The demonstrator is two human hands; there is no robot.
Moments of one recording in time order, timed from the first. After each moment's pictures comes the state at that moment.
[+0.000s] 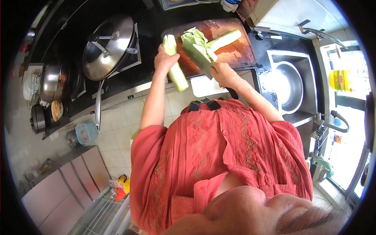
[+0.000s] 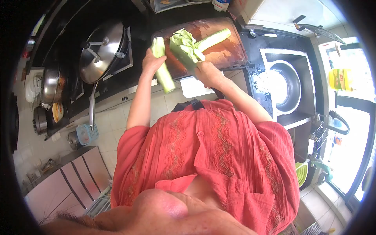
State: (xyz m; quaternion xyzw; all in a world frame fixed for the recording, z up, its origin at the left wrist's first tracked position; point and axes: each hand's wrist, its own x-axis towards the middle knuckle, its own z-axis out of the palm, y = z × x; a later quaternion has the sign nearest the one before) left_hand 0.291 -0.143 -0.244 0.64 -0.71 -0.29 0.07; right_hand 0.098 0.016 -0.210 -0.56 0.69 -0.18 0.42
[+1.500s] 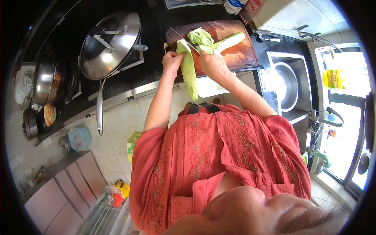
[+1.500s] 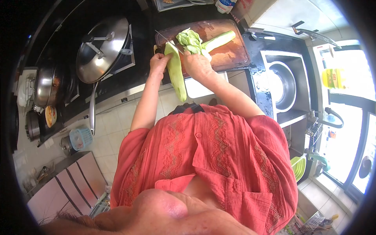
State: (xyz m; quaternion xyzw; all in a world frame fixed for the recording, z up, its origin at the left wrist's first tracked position) left_hand 0.304 -0.144 -0.298 0.57 -0.50 -0.57 0.30; right_hand 0.162 -0.039 -0.216 -0.66 0.74 -0.09 0.08
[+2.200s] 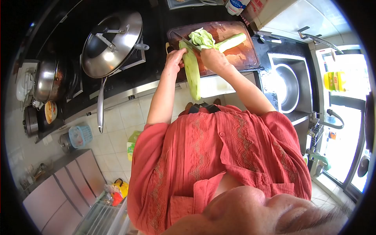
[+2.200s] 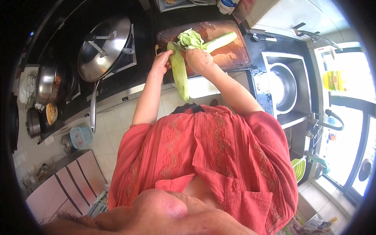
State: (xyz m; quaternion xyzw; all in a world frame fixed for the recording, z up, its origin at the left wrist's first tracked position) left_hand 0.291 -0.160 -0.302 0.55 -0.36 -0.71 0.25; right_hand 0.145 -0.065 -0.239 -0.66 0.74 -0.10 0.12
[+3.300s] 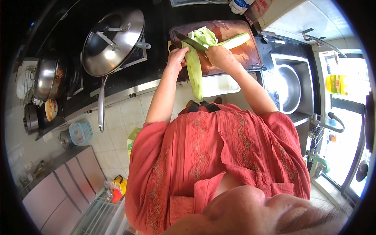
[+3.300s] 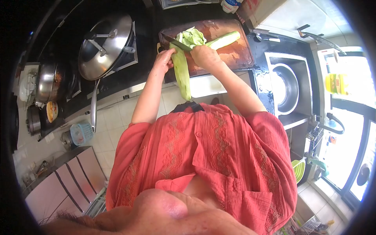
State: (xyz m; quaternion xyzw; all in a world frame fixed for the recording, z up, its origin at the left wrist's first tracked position) left_hand 0.291 -0.158 -0.287 0.57 -0.38 -0.69 0.22; right_hand 0.128 -0.066 -0.235 -0.68 0.72 -0.06 0.13
